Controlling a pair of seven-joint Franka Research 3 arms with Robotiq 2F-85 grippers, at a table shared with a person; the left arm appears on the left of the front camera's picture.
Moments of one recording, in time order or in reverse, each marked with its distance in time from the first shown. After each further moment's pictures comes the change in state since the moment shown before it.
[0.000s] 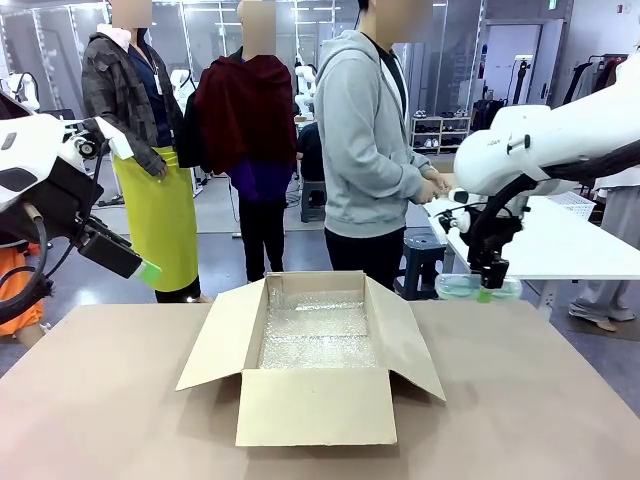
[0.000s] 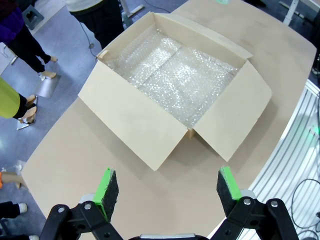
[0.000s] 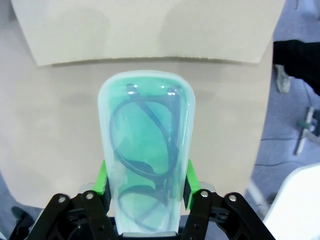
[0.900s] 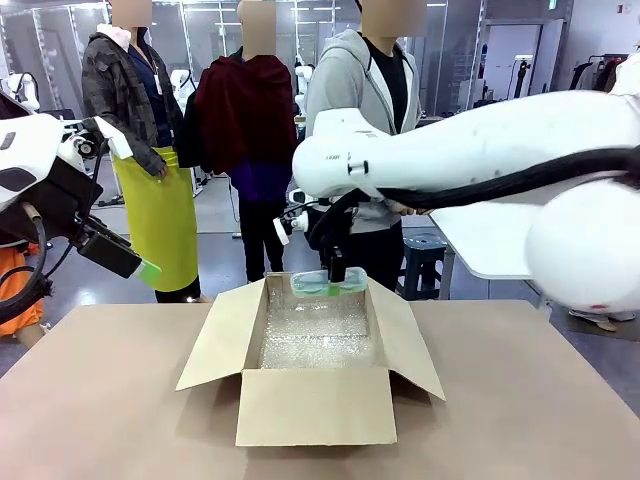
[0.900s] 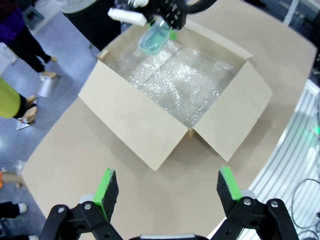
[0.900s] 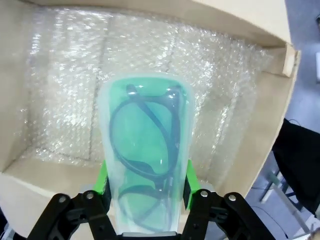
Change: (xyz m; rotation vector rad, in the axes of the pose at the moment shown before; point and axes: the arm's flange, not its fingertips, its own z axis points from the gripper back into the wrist) left arm 0.000 0.000 0.000 0.000 0.000 0.000; right arm 0.286 -0.037 -0.036 0.034 0.016 0.189
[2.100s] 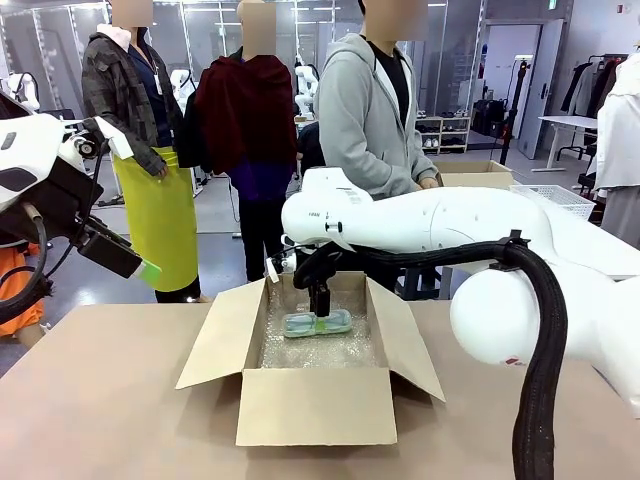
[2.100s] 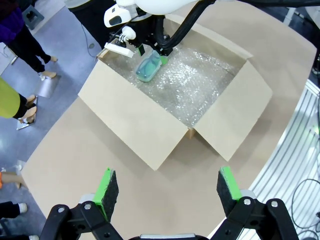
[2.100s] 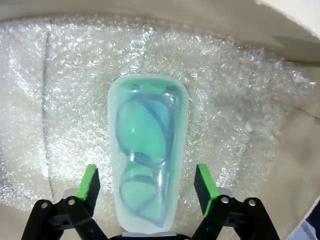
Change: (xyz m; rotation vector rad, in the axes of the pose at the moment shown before) left arm 0.000 0.000 0.000 0.000 0.000 0.000; right arm 0.012 -0.043 -0.095 0.053 -0.030 -0.022
